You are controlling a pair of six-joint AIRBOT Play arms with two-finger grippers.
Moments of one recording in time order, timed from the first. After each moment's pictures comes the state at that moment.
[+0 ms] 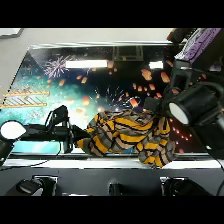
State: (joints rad) left arm -0.33 -0.83 0.73 0.68 -1.10 -0.38; right arm 0.62 -1.02 1.37 -1.95 1.54 2.39
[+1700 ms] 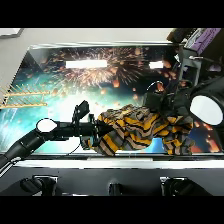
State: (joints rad) left arm -0.55 -1.07 0.73 0.20 -0.79 -0.09; right arm 0.62 -1.00 1.49 -1.81 1.57 2.31
